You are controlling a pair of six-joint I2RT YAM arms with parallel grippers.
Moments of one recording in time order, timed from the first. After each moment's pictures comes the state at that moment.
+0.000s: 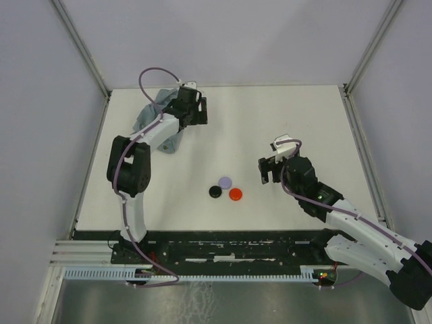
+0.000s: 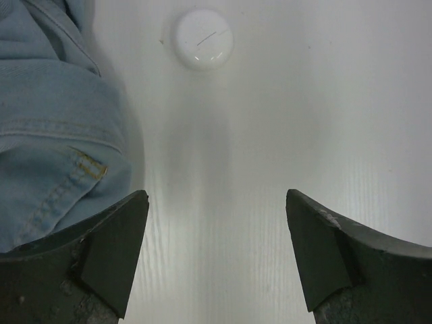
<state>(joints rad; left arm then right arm) -0.37 1.99 1.57 -0.29 -0.21 -0.29 0.69 0.88 0.58 -0.06 0.32 0.05</state>
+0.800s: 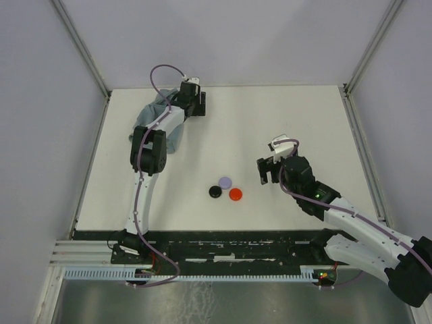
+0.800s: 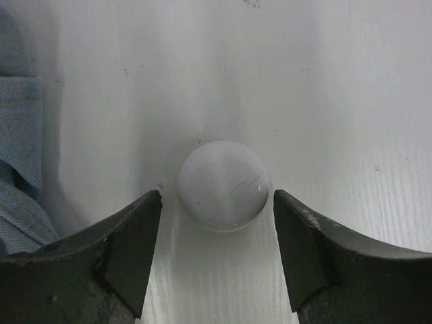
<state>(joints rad) -0.28 2.53 2.11 -0.26 -0.10 -0.14 0.69 0.91 0.58 -0.06 0.32 0.05</state>
